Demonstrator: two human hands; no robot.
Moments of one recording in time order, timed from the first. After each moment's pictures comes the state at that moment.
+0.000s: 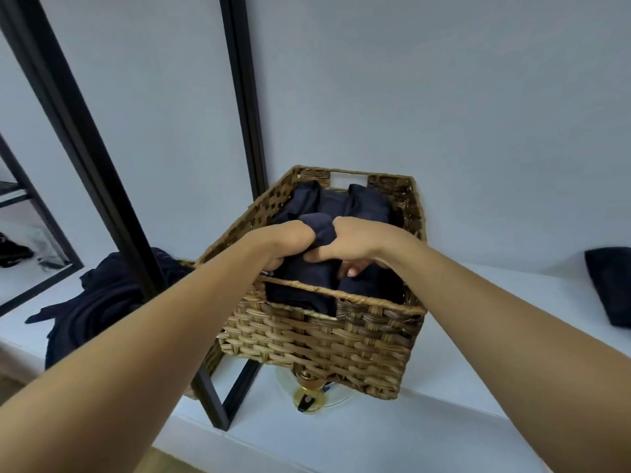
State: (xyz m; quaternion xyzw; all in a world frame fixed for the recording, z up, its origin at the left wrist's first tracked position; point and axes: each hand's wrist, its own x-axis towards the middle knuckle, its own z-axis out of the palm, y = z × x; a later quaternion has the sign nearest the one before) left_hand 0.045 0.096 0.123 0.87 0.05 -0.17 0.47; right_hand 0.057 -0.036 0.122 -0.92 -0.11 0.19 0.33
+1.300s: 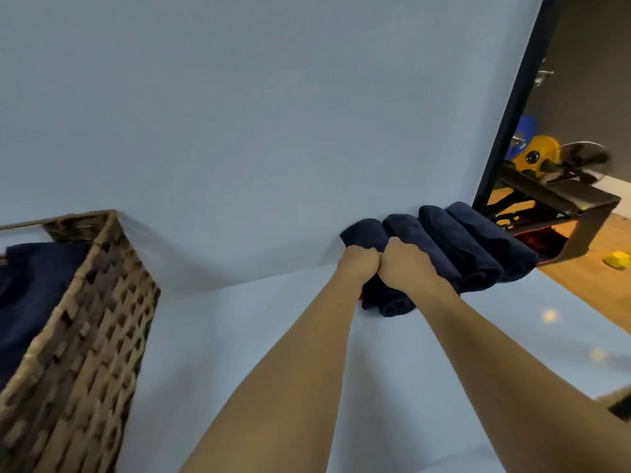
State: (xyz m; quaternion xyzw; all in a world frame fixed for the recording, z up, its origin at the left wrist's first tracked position) left_hand 0.085 -0.409 0.021 0.81 -0.10 -0.33 0.48; right_hand 0.042 -0.479 0.020 -0.90 0.41 -0.04 0.18
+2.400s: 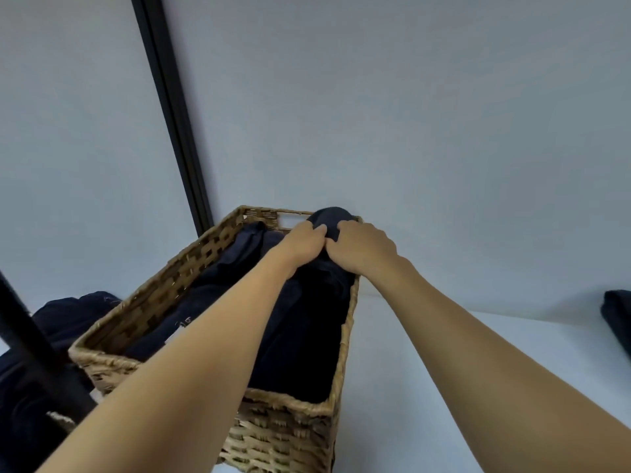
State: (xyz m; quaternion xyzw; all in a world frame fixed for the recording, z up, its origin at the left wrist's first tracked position) left_hand 0.159 -0.022 0.125 0.88 -0.04 -0.03 0.46; right_hand 0.117 -0.137 0.138 -0.98 -0.02 -0.07 0.18
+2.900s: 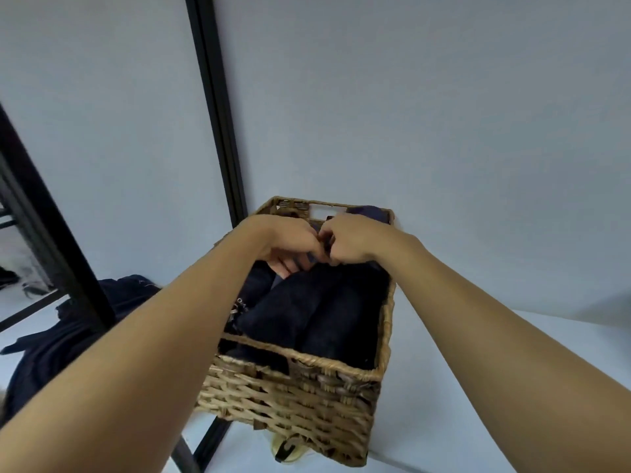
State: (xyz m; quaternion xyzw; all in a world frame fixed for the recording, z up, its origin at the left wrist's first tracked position) left_hand 0.107 0.058 0.168 0.92 -0.04 -0.24 0.31; right_hand 0.092 -0.081 0.166 -0.97 -0.19 0.04 0.12
